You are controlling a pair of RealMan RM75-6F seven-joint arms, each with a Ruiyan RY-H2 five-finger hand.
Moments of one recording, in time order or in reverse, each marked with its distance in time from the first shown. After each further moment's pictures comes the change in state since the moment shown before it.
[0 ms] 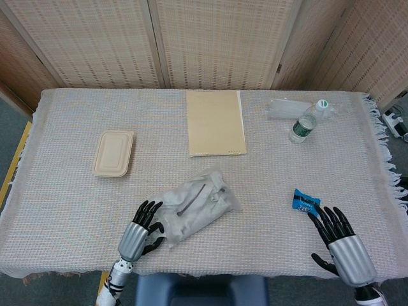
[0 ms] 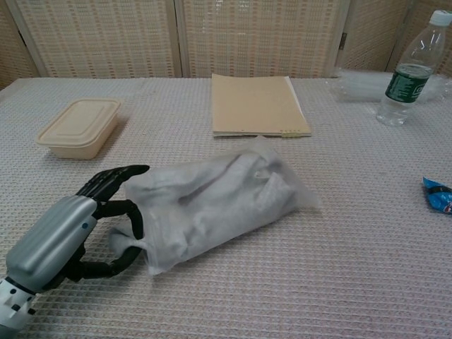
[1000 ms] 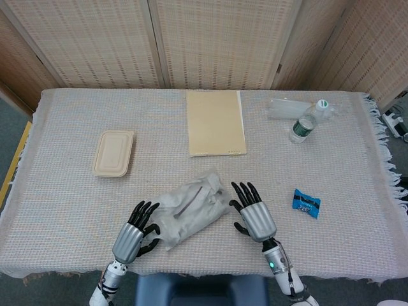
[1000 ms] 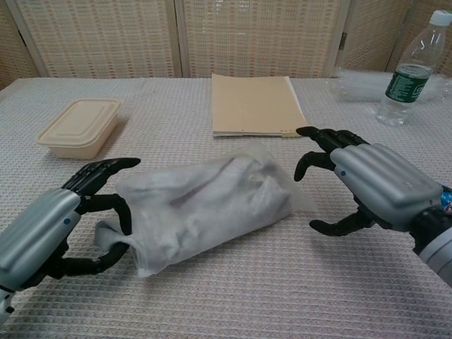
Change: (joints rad) left arm -0.008 0.081 0.019 -0.097 0.008 0.035 0.031; right arm 0.314 -0.615 0.235 0.242 0.228 -0.378 -0.246
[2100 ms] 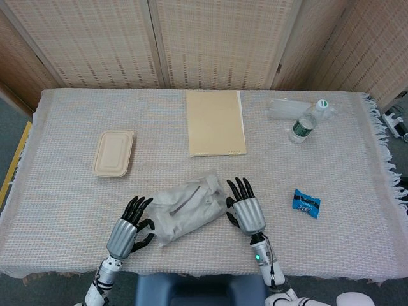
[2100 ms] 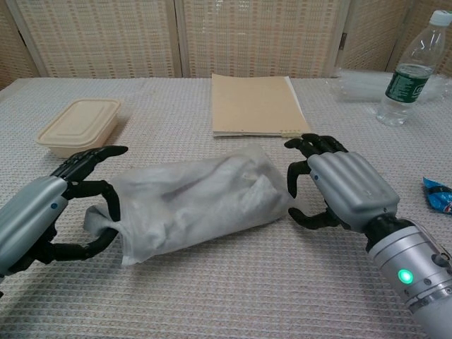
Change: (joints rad) left arm -0.016 0.052 -0.022 -0.057 -0.019 -0.004 -0.005; right arm 0.087 -0.241 0.009 0.358 0.058 0.104 0.103
